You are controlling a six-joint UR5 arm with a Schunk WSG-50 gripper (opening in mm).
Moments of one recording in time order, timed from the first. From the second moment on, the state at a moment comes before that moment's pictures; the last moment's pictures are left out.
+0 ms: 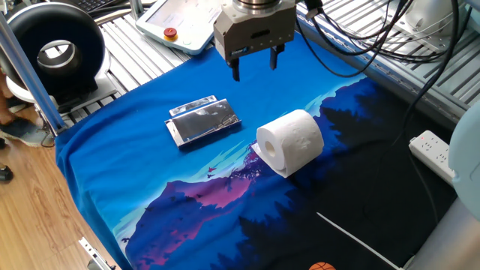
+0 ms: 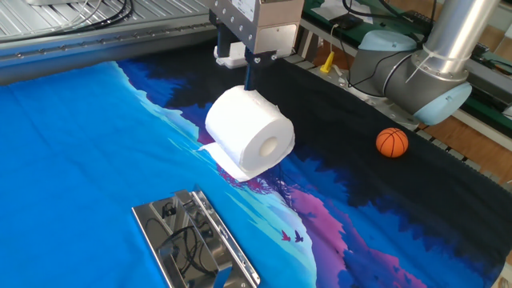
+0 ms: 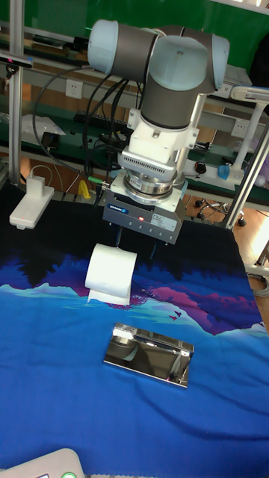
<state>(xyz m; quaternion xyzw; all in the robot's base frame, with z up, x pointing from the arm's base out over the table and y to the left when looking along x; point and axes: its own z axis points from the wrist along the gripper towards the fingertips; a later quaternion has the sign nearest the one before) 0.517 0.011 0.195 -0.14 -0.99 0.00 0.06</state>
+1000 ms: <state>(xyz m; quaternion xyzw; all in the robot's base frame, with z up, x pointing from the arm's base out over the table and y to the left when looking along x) 0.518 -0.001 0.199 -0.13 -0.99 0.03 0.05</state>
